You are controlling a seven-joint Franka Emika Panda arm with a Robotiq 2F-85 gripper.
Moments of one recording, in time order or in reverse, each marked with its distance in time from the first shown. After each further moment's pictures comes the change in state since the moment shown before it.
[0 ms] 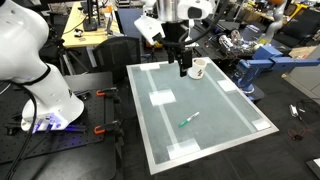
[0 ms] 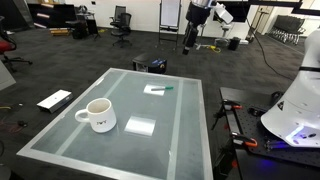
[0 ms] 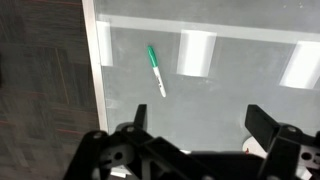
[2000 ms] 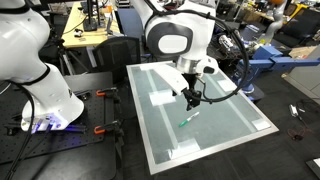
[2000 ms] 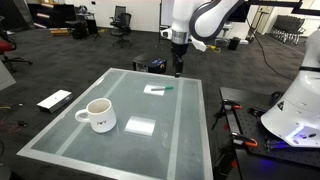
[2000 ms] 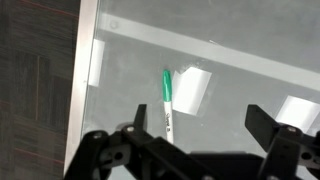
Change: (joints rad) arm -0.033 0.463 -0.055 0.140 0.004 0.170 -0.251
